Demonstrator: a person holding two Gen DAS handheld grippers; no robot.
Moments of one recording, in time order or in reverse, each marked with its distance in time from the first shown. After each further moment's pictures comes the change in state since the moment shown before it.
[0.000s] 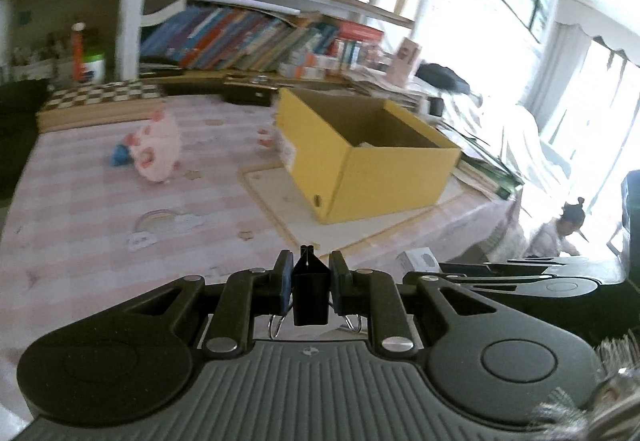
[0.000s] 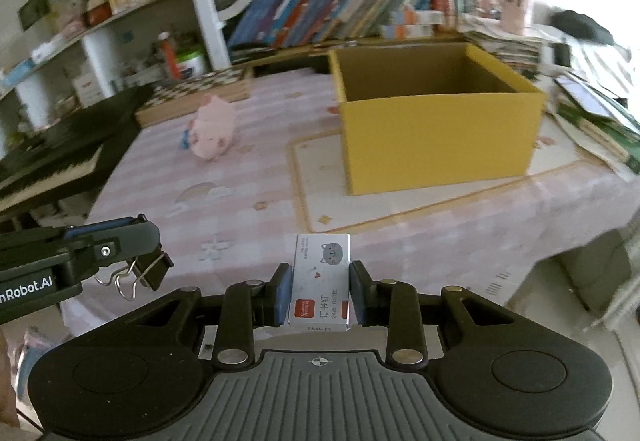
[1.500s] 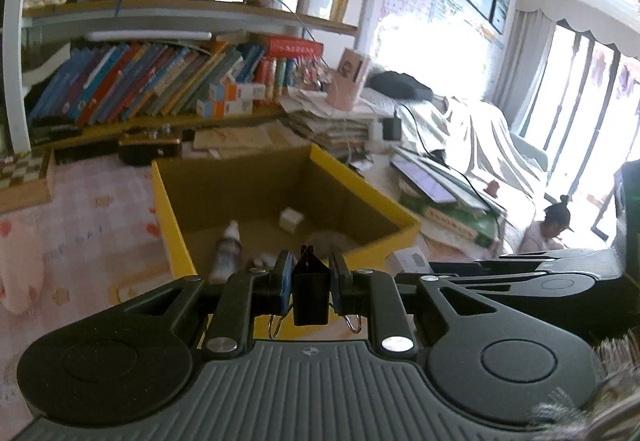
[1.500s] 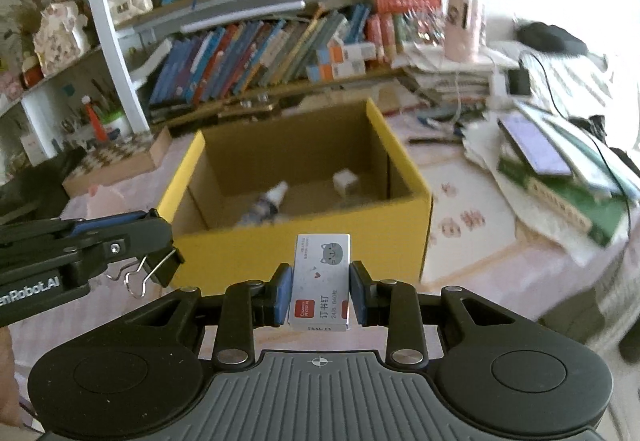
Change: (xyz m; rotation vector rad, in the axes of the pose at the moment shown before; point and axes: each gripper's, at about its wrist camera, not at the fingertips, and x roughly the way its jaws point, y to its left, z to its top) left arm 0.153 -0.105 0.109 0.102 -0.056 -0.067; right arm 0.047 -0.155 0.109 0.021 -0.073 -0.023
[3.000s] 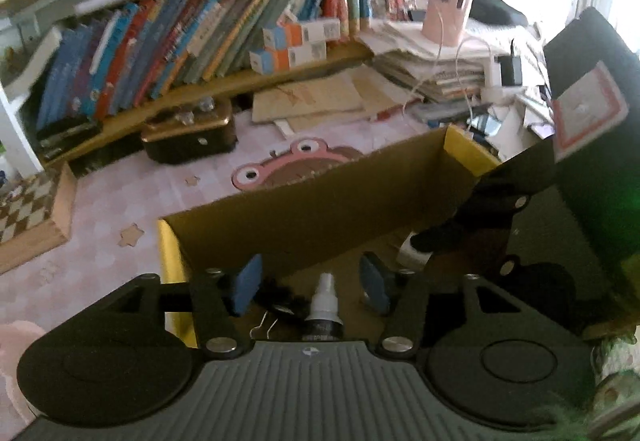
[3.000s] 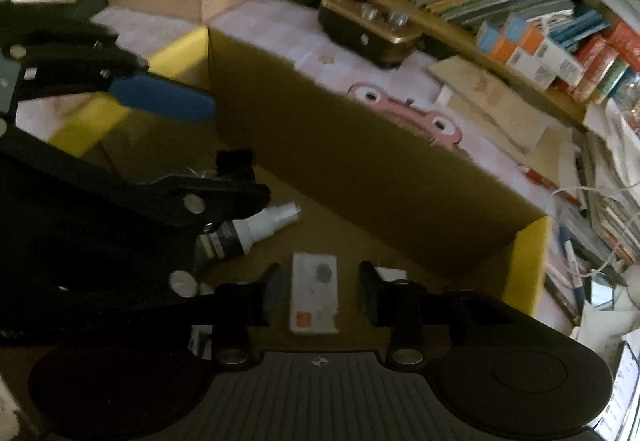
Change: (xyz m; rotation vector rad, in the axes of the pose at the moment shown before) left arm 0.181 0.041 0.075 0.075 0.231 0.260; right arm 0.208 0.022 0.102 -0.670 0.338 0.196
